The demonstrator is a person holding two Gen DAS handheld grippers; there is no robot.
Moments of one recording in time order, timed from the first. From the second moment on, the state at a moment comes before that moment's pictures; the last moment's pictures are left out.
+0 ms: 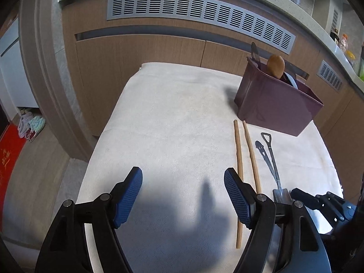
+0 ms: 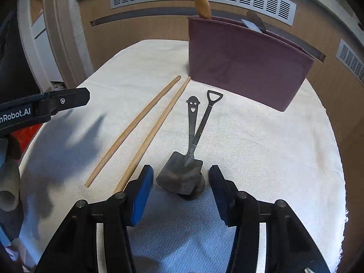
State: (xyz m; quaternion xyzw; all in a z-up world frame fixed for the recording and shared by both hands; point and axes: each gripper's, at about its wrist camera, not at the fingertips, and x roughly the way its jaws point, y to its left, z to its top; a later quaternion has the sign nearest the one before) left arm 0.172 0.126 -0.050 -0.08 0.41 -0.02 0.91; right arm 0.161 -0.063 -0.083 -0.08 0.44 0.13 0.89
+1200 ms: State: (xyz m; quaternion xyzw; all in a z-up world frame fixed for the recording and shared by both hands) left arm 0.176 0.071 -0.051 -0.04 0.45 -0.09 0.89; right arm 0.164 -0.198 -0.024 -0.07 0.41 0.08 0.91
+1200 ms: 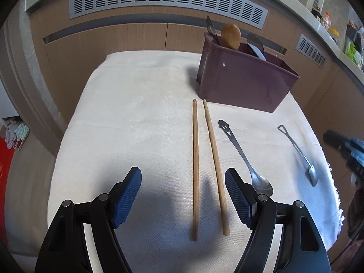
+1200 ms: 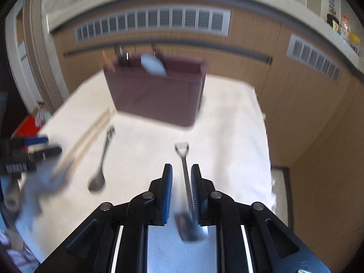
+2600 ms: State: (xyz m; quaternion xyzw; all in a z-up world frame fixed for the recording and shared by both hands) left arm 0.180 0.060 -0.060 -0.07 0.47 -0.12 0.87; right arm 0.170 -0.225 -0.003 0.01 0.40 0.13 0.91
